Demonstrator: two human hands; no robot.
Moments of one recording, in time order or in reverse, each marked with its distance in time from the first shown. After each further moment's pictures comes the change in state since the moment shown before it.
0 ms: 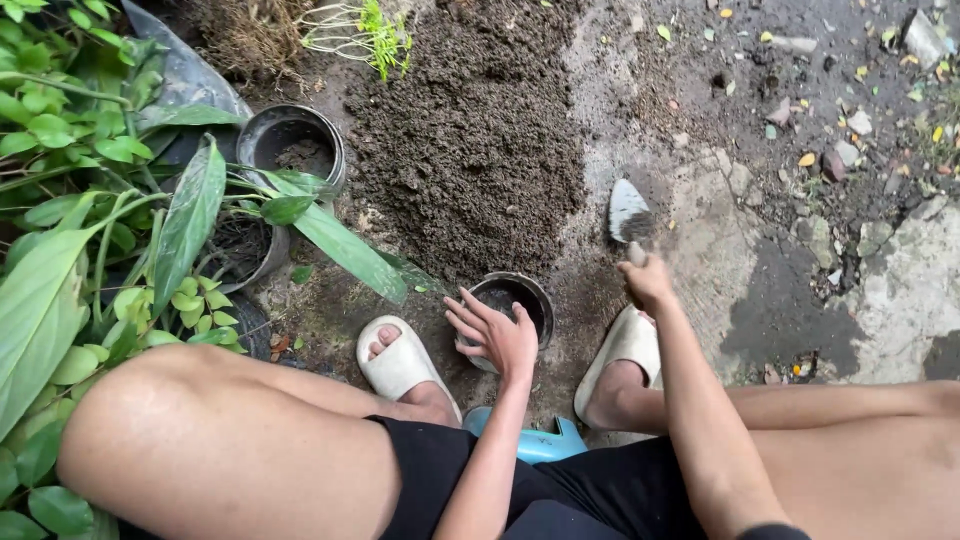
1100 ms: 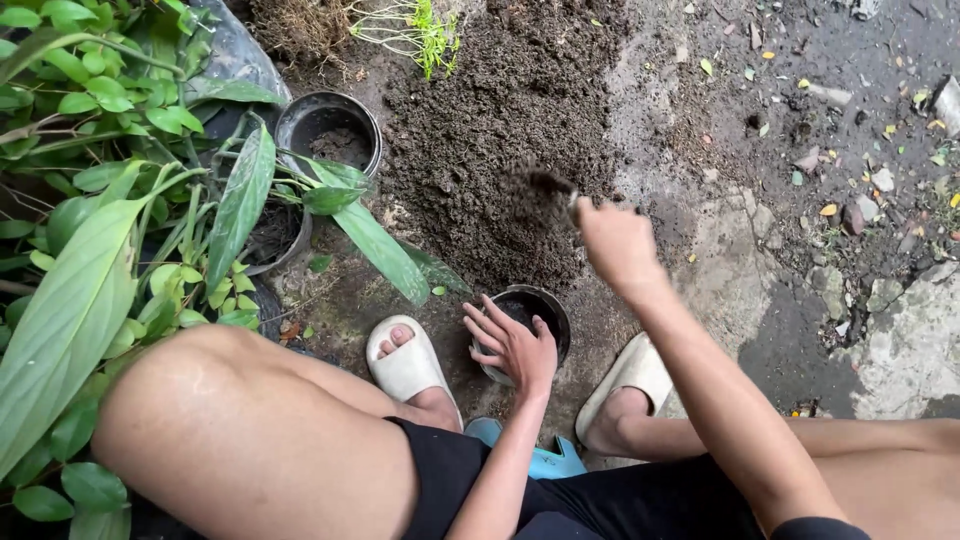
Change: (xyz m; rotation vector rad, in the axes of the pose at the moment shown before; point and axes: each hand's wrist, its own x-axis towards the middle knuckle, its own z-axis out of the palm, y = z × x) left_hand -0.001 0.010 0.001 0.005 0.029 -0.033; right_hand -0.130 -0.240 0.070 -1.425 0.072 -0.919
